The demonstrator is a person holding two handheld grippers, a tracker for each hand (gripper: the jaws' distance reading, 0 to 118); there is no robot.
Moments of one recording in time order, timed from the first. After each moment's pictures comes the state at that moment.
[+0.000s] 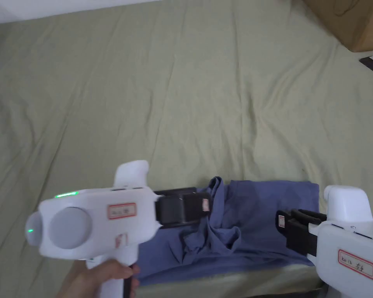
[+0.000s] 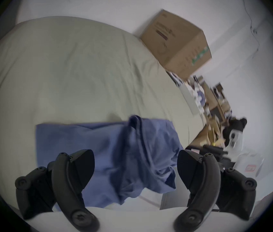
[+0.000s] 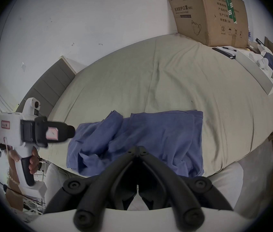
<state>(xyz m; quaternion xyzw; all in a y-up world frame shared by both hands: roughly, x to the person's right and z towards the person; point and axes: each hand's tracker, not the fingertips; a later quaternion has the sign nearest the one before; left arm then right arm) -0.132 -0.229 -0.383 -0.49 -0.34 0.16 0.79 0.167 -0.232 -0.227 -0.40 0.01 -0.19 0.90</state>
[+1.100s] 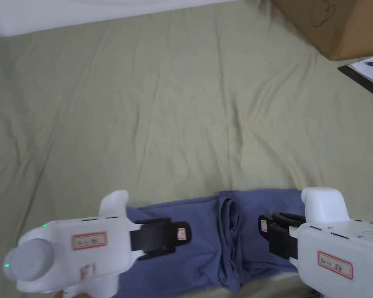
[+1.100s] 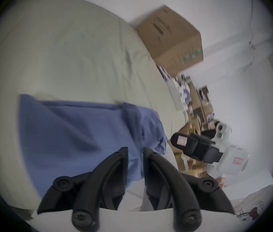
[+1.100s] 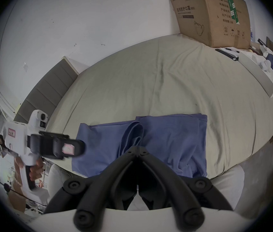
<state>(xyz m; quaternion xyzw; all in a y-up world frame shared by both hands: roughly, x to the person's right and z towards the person) -0.159 -0.247 -0.383 -0.52 -0.39 0.24 0.72 0.165 -0.227 -0.238 -0.40 0.02 -0.18 0.90</state>
